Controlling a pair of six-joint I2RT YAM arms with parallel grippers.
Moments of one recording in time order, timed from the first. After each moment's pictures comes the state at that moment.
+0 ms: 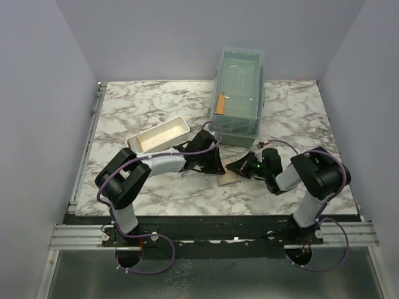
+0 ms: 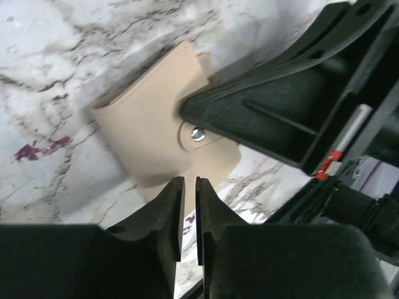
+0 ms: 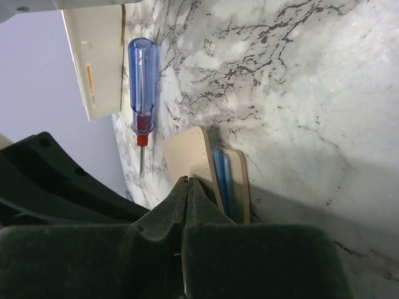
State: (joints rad) left arm -0.79 1.75 0.97 -0.06 0.30 -0.79; right arm 0.38 1.78 0.31 0.97 -0.45 1.14
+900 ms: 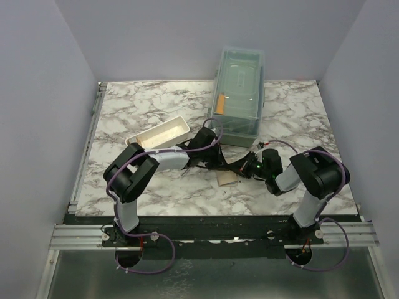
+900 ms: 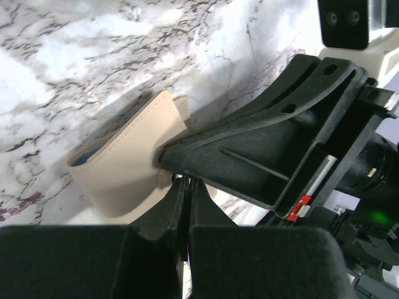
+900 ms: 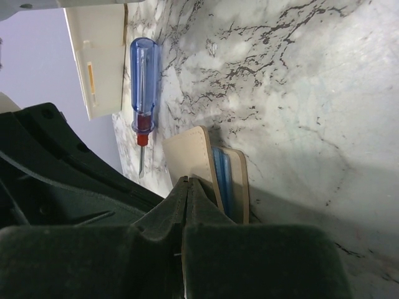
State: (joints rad) left arm -0.76 1.85 1.03 0.07 0.37 -0.89; right arm 0.39 1.77 0.30 0.99 -0.43 1.13
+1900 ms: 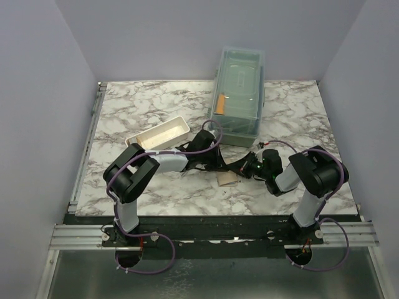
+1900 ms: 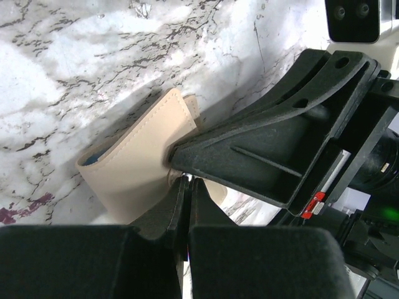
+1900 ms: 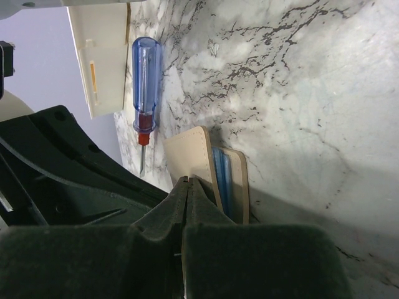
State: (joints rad) left arm -0.77 1.84 0.97 0.15 0.35 -0.87; right arm 0.38 1.80 0.30 1.03 -0.44 1.13
